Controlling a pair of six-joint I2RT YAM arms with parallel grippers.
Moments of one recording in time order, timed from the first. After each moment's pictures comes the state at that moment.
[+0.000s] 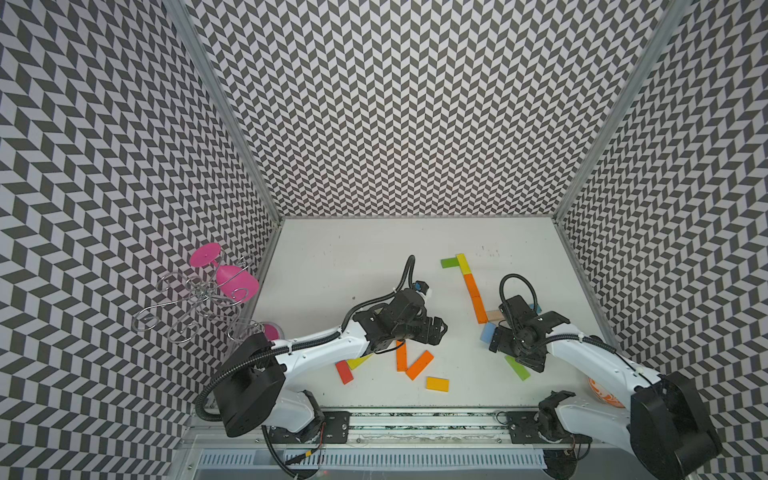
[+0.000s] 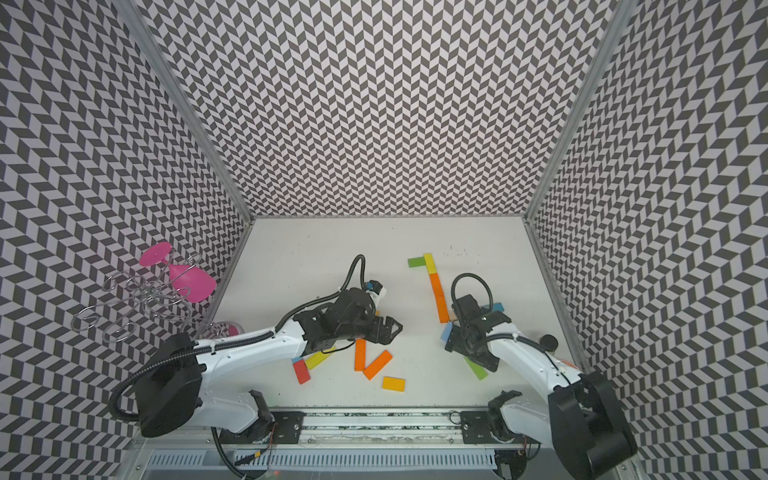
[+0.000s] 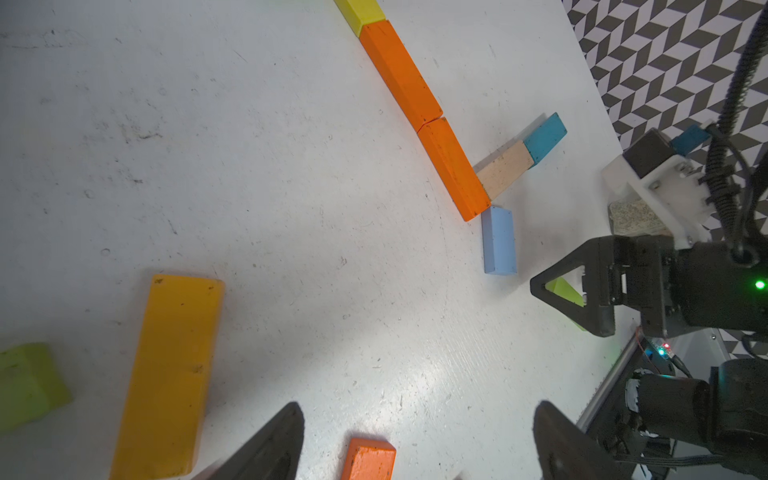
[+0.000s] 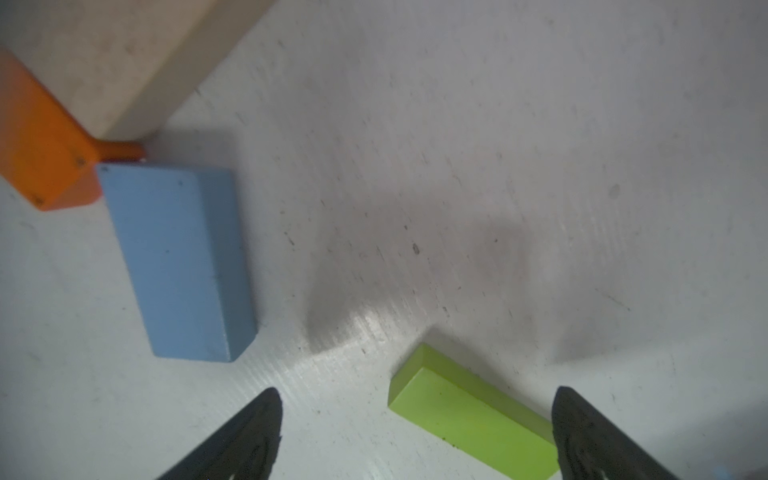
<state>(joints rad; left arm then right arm) -0.92 1.41 0.83 -0.15 0.10 -0.59 0.40 1.18 0.59 -0.86 0.07 0.86</state>
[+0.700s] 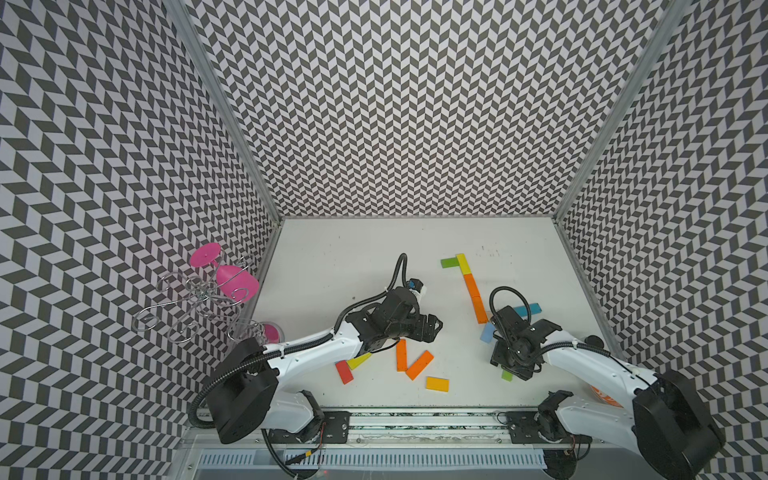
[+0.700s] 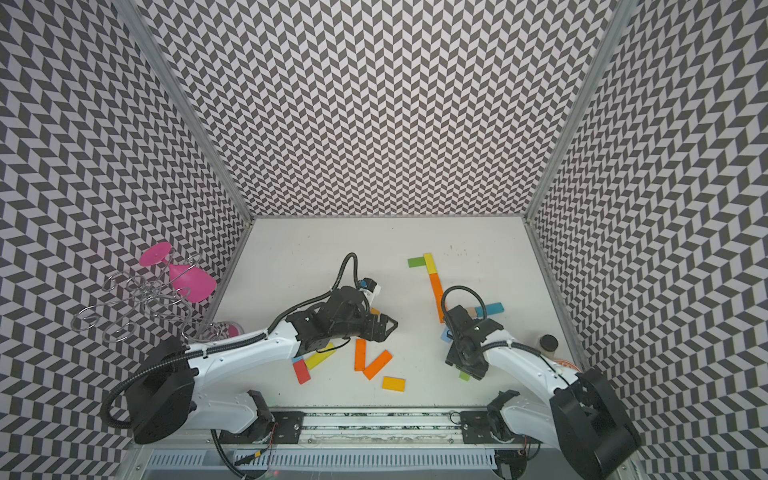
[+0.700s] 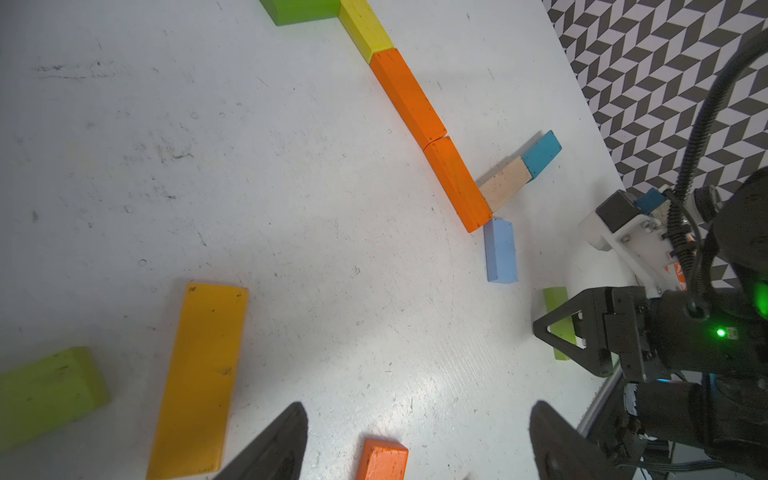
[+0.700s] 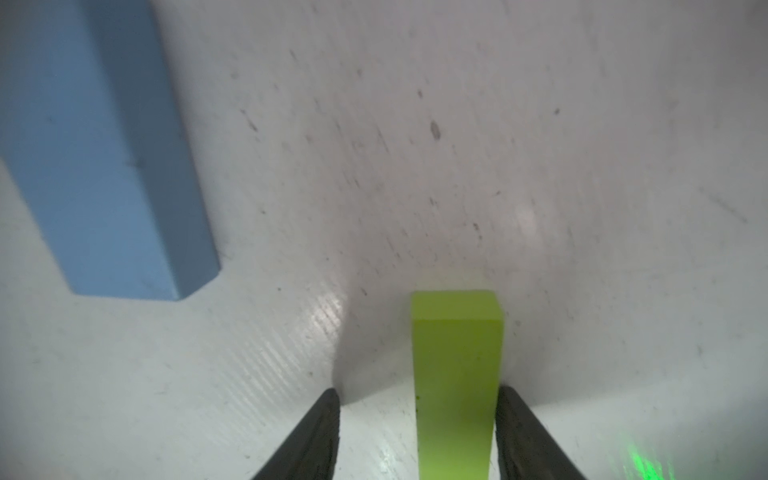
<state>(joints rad) -0.89 1.36 0.79 -0.13 0.12 -0.57 0.52 1.17 0.53 -0.84 0.03 1.01</state>
